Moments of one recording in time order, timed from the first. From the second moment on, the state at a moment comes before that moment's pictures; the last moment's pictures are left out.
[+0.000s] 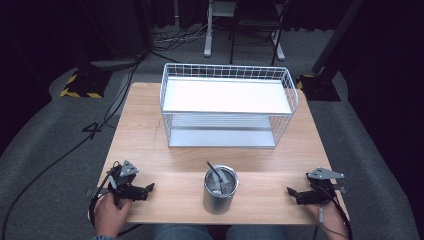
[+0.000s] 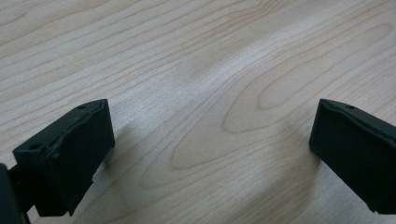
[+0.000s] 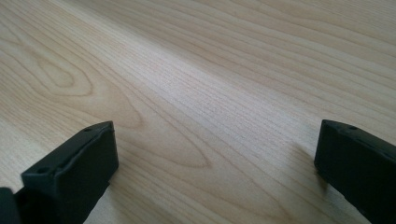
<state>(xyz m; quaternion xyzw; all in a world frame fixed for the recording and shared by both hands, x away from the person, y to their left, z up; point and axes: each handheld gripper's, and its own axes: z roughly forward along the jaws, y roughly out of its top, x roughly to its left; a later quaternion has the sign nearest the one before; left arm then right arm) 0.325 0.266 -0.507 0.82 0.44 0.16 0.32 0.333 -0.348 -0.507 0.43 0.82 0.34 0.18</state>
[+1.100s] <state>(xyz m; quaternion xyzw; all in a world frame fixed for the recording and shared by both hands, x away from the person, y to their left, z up) 0.329 0.265 -0.507 0.82 0.45 0.16 0.32 0.318 -0.351 -0.481 0.43 0.80 0.38 0.19</state>
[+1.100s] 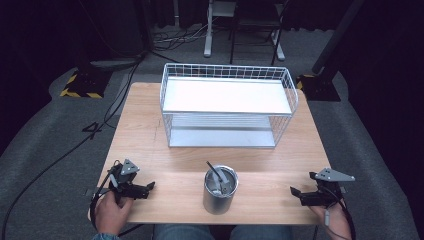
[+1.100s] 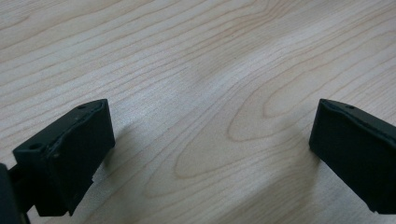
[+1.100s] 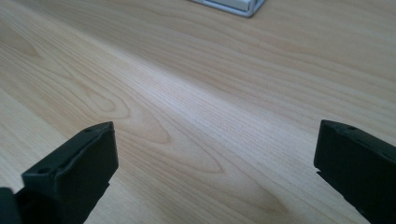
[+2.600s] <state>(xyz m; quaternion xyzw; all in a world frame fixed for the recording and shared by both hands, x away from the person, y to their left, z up) 0.321 0.264 -0.507 0.82 0.45 0.16 0.32 0.286 -0.274 -0.401 0.34 0.81 0.45 0.17</state>
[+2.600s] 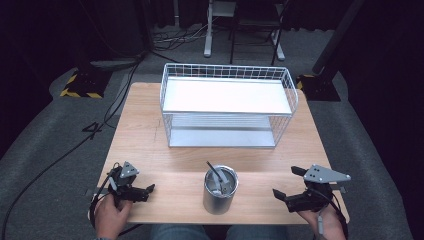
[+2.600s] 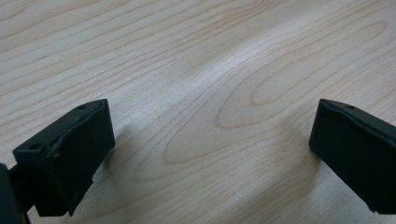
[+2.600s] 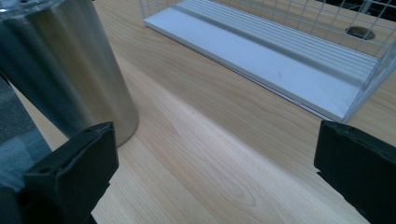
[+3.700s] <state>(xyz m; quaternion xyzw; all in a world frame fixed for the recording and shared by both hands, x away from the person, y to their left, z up) 0.321 0.264 -0.507 0.82 0.45 0.16 0.32 0.290 -0.200 -0.400 0.27 0.83 0.47 0.13</state>
